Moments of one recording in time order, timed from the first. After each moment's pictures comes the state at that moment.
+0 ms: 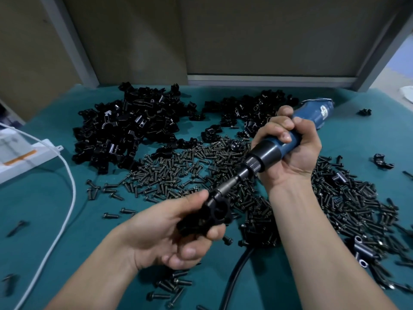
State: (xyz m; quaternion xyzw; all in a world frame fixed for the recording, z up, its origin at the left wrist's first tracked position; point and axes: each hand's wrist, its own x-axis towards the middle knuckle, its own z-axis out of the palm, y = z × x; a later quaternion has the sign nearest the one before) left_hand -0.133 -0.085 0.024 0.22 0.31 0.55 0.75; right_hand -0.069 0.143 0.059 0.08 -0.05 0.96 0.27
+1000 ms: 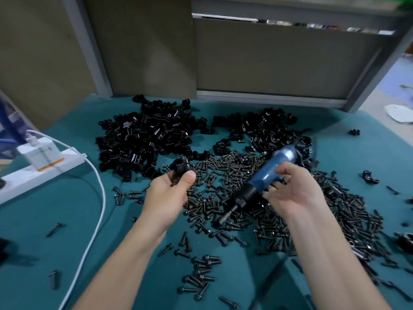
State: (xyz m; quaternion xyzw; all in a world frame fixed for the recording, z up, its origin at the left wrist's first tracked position) left_hand -0.162 -0.091 0.028 0.12 0.71 0.65 0.25; right_hand -0.041 0.110 0.076 -0.39 -0.25 0.84 0.28
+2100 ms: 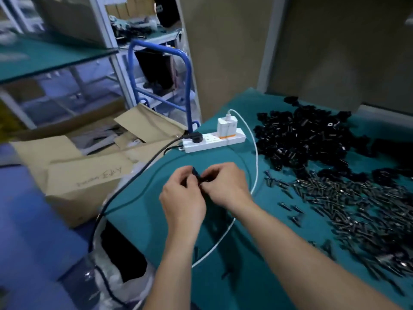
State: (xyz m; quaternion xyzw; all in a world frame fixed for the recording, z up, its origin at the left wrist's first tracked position) left_hand -0.148 -0.317 0.037 -0.24 0.78 0.55 -0.19; right_hand -0.178 -0.222 0.058 -0.08 -0.88 0.47 -0.07
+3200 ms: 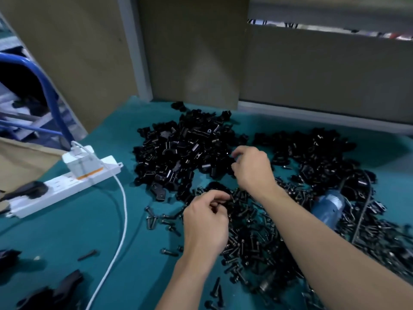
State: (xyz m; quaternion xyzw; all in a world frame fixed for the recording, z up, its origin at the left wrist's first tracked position) left_hand -0.185 -0.060 0.007 0.08 0.85 0.52 0.06; right_hand -0.238 0.104 0.039 -0.25 -0.93 0.24 0.11
